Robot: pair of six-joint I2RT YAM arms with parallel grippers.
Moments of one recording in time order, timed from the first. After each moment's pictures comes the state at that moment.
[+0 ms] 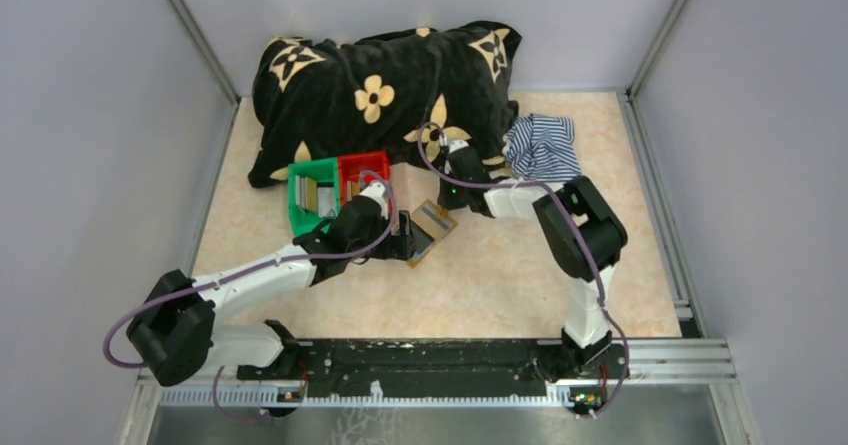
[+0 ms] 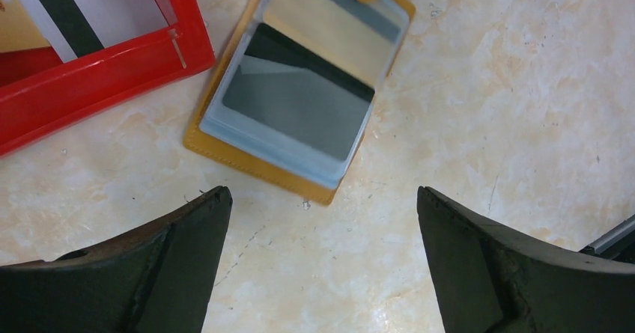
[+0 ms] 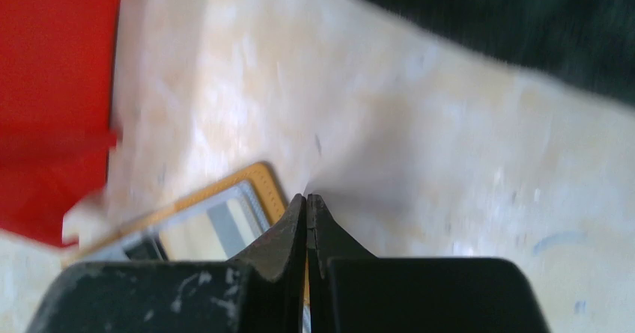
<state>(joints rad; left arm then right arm) -0.77 1.26 0.64 -0.06 -0.10 -0.56 0.59 1.97 1.17 0.06 -0.04 0.34</state>
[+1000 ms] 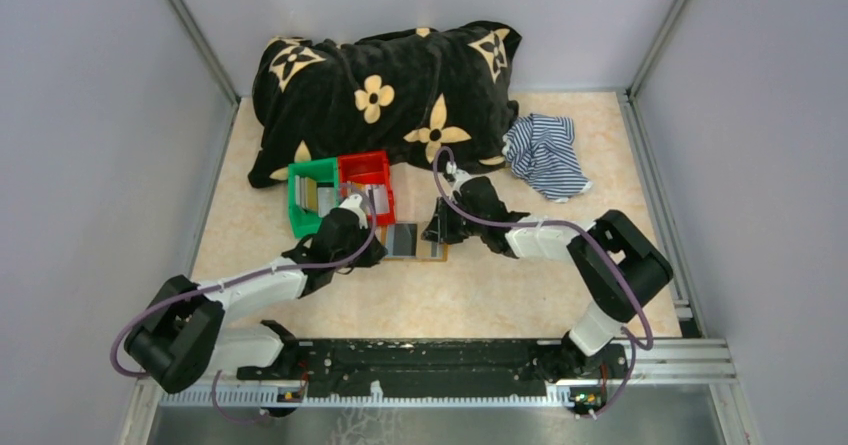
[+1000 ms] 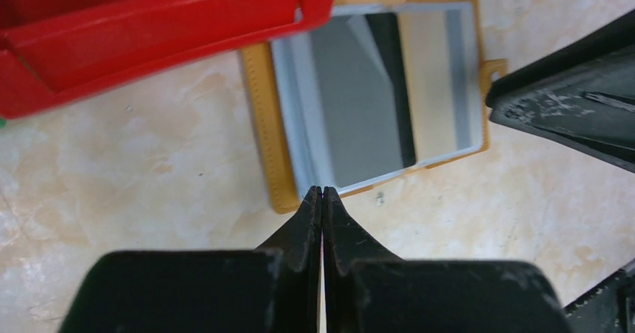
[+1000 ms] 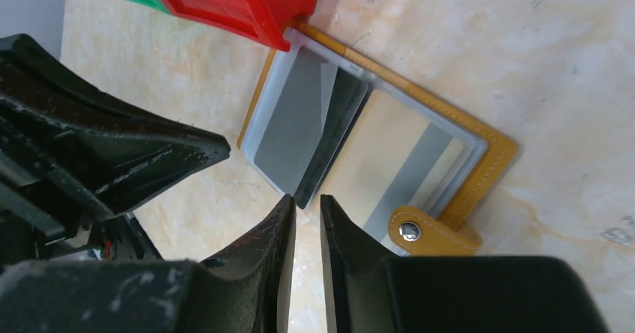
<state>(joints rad) -0.65 1.22 0.44 0.13 -0.02 -0.58 0.68 1.60 0.75 0.26 -0.31 0.58</state>
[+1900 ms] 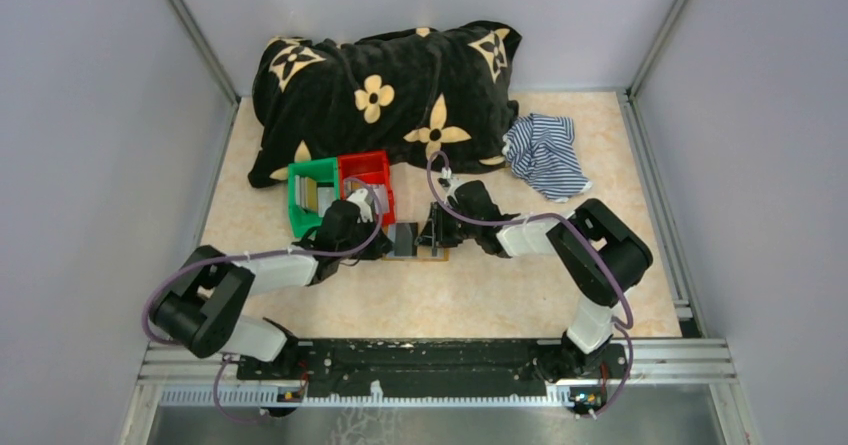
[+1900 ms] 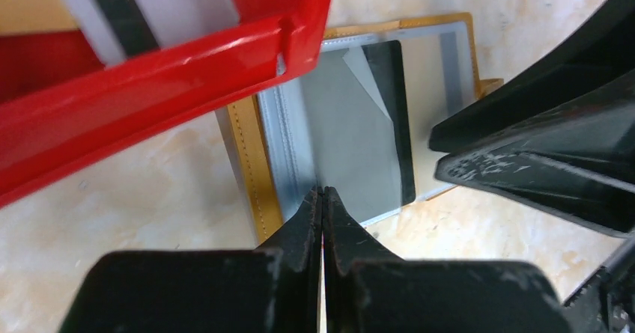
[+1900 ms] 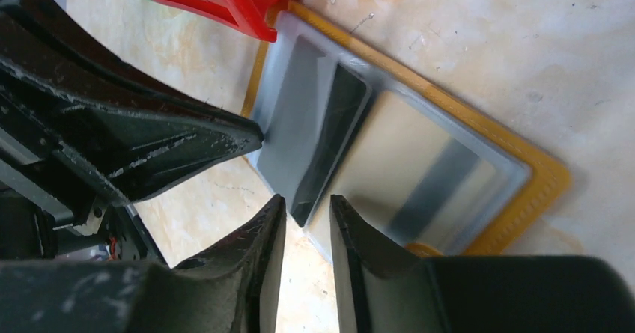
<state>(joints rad) -0.57 1.40 0.45 0.30 0.11 -0.55 0.69 1.73 0.75 0.36 -0.38 0.63</state>
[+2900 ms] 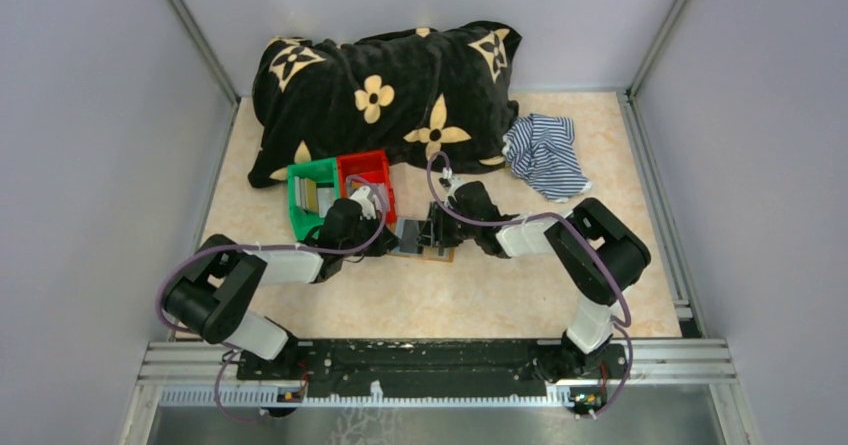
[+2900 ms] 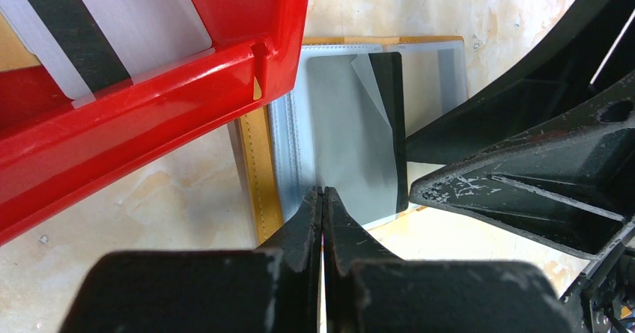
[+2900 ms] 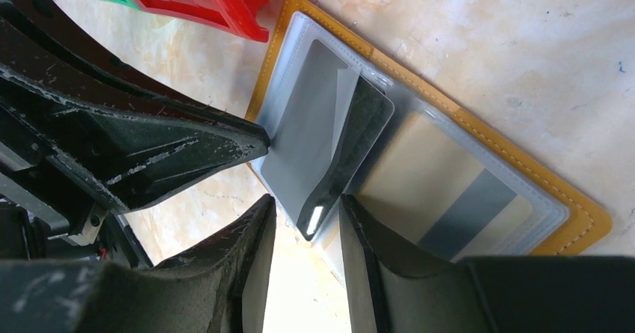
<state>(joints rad) -0.56 1.51 0.46 0.45 0.16 -0.58 0.68 1.74 0.75 0.36 -0.35 0.63</state>
